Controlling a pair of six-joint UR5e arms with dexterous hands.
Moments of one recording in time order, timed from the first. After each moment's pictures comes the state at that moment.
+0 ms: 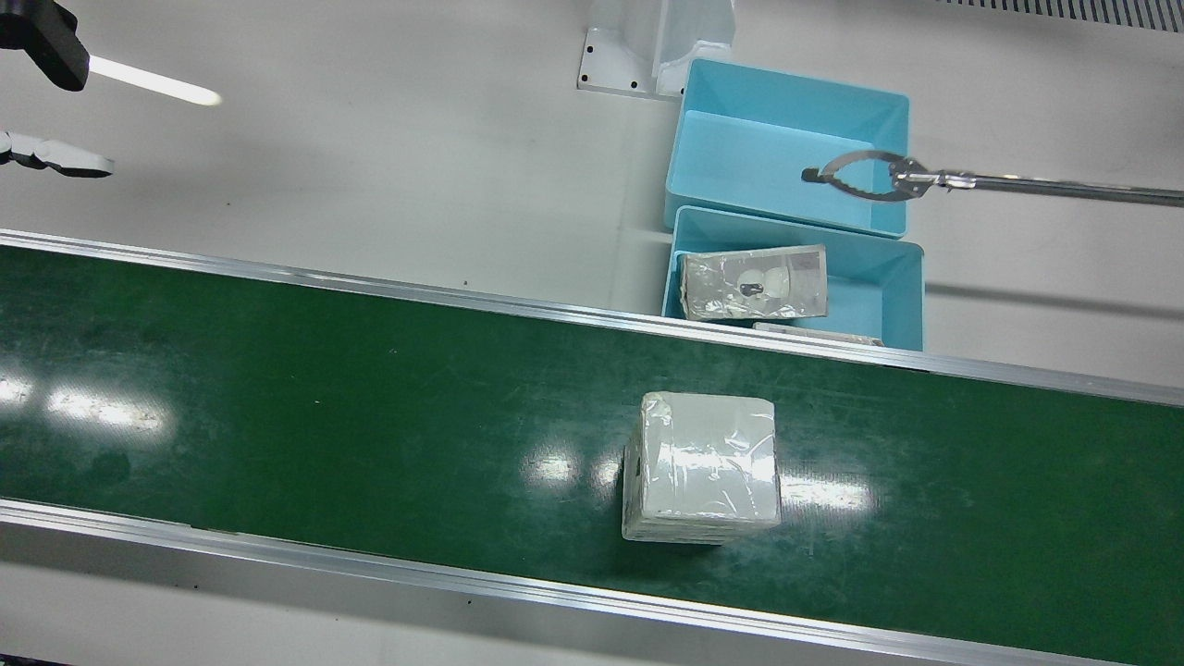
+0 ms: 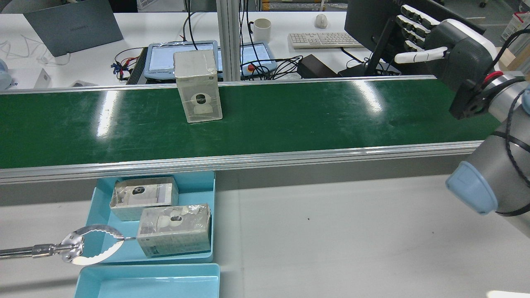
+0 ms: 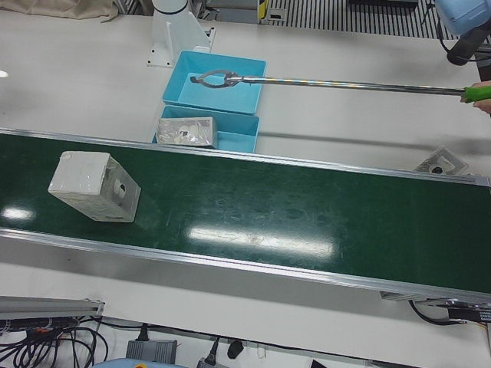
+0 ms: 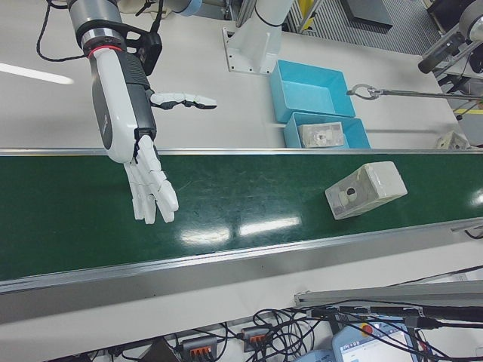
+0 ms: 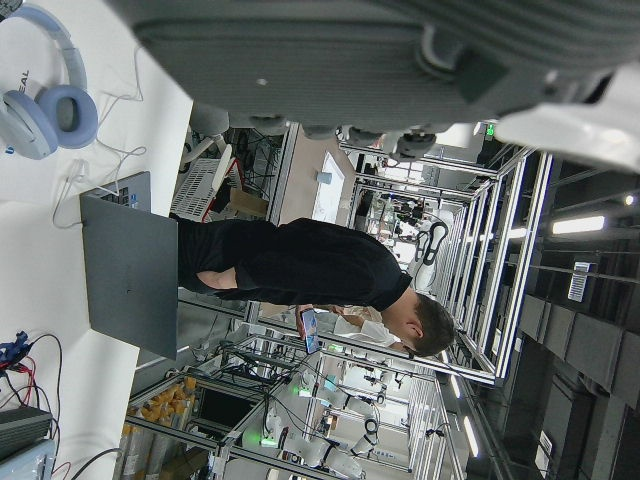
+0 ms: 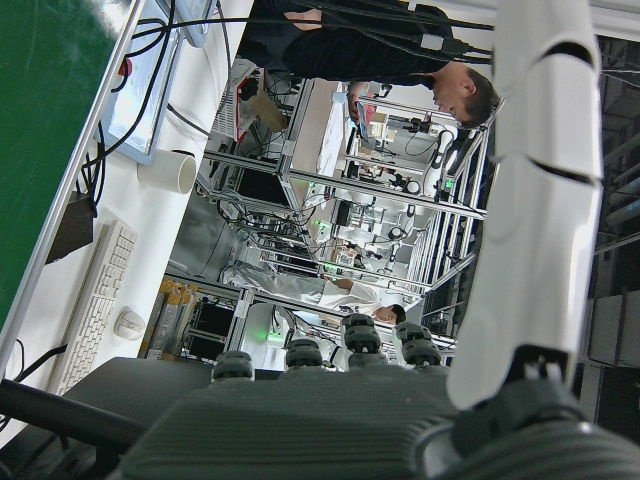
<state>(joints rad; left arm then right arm) -1.82 -1.81 -1.72 0.52 1.92 -0.16 1.12 -1.23 2.04 -3.85 -1.33 -0.23</state>
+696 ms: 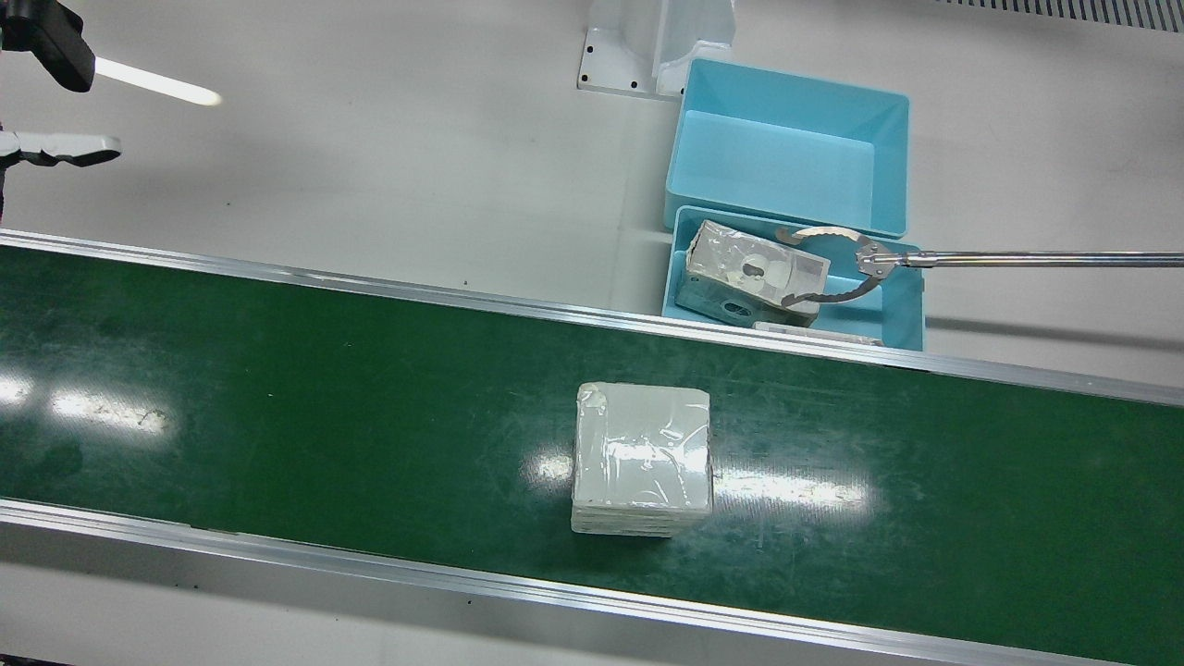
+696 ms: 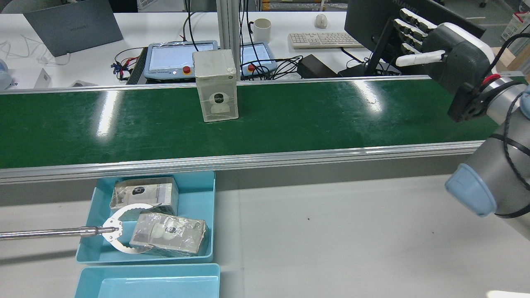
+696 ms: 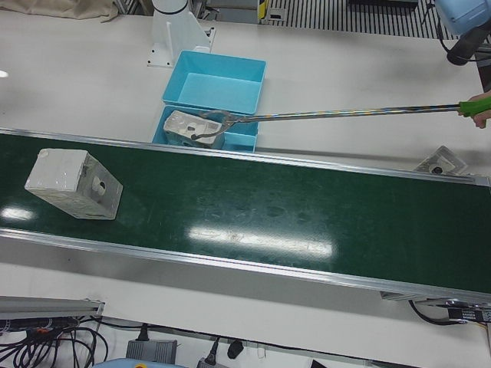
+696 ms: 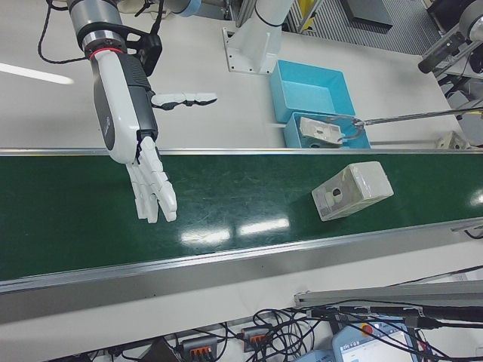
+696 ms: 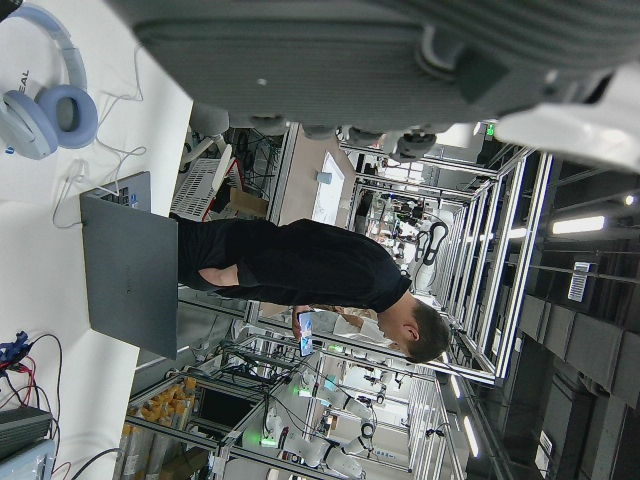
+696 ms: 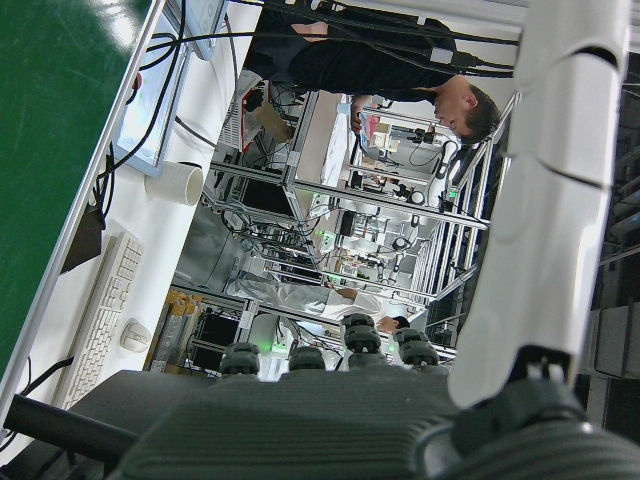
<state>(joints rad) -1.82 -1.81 -1.72 0.52 1.92 -0.16 1.11 -1.23 2.03 -3.84 -1.34 -0.24</state>
